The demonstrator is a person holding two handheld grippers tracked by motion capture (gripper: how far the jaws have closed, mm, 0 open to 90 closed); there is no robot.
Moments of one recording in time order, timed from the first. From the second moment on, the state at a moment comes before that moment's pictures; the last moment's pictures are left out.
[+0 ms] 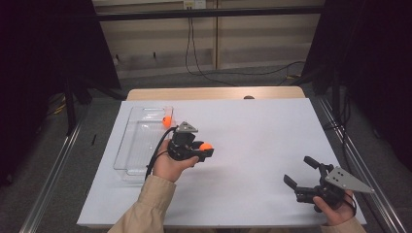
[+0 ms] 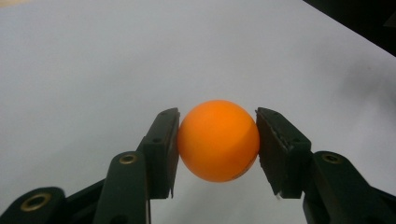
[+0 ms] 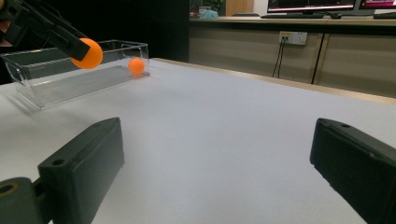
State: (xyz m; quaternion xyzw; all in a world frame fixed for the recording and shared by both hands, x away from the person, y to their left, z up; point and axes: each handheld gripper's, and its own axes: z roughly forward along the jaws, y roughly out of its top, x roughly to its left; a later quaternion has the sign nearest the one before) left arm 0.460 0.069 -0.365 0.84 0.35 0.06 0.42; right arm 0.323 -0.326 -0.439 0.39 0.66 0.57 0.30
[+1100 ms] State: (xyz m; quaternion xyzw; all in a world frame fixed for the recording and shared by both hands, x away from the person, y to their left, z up) left arm 0.460 0.088 -0.361 0.83 0.36 0.06 0.42; right arm 0.323 -0.327 -0.438 0.38 0.66 0.57 0.30
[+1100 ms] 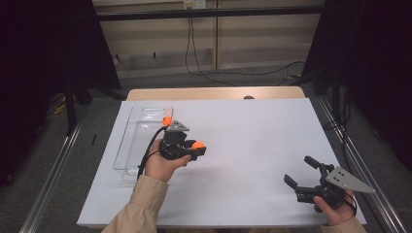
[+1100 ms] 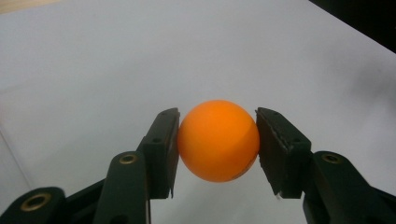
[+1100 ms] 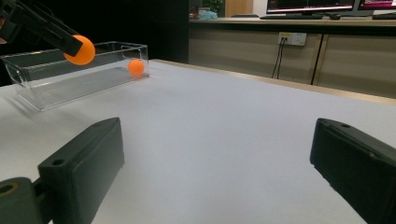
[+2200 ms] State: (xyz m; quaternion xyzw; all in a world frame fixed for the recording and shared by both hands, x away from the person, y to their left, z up) left arm 0.461 0.106 -0.356 0.83 0.37 0.08 0.41; right arm 0.322 -0.326 -0.438 0.39 0.66 0.57 0.30
